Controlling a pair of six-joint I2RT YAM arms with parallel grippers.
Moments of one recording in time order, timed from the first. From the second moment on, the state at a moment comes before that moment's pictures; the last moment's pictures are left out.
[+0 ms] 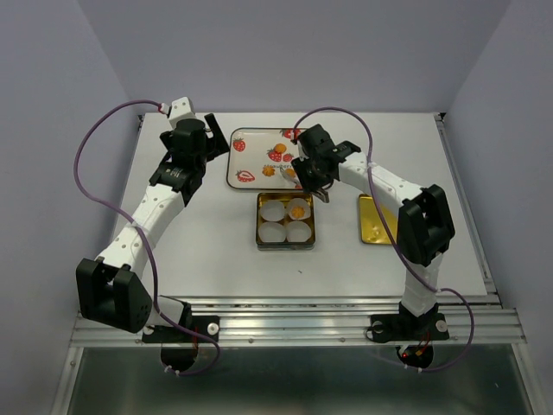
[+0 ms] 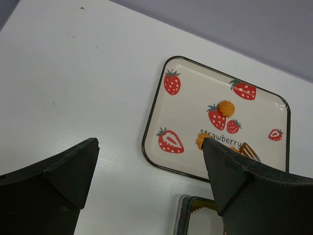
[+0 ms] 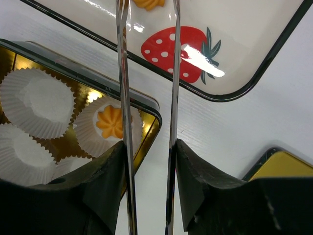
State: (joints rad) left arm -0.30 1.35 1.20 -0.24 -0.39 -0.45; right arm 0.60 1.93 1.65 -0.73 0.12 0.10
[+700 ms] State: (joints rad) left arm -0.30 1.35 1.20 -0.25 -0.39 -0.45; right arm 0.60 1.94 1.66 -0.78 0.11 0.15
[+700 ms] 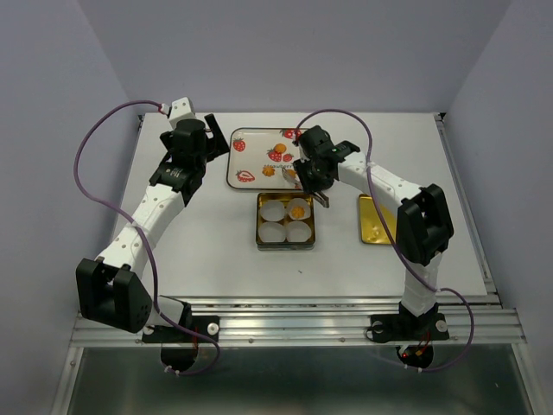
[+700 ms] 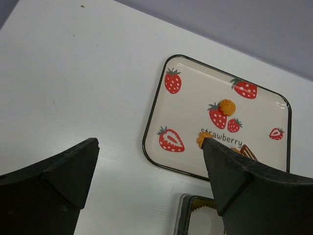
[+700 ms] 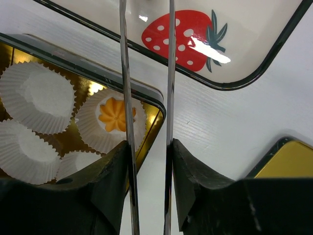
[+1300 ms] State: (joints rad) left arm -0.30 1.35 1.20 -0.25 -0.38 -0.46; right arm 0.60 1.89 1.65 -0.71 0.12 0.16
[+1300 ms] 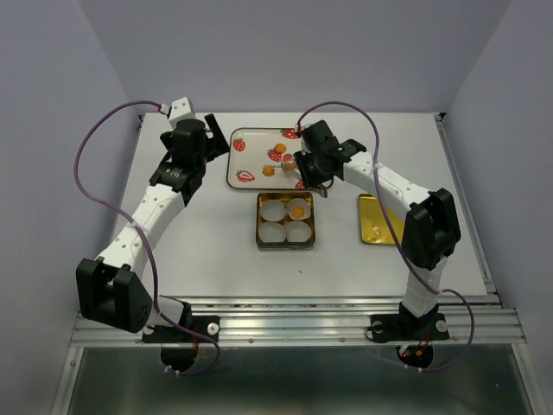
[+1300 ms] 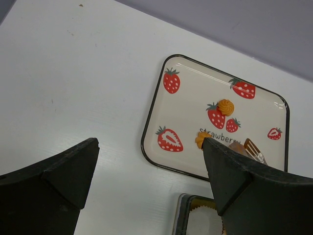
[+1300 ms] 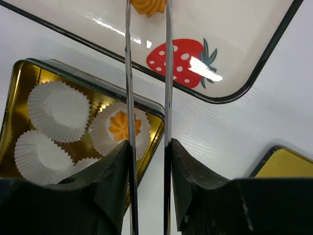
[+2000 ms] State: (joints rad) left arm -0.30 1.35 1.20 -0.25 -0.35 -0.47; right arm 0.61 1.65 1.49 -0.65 0.04 0.13
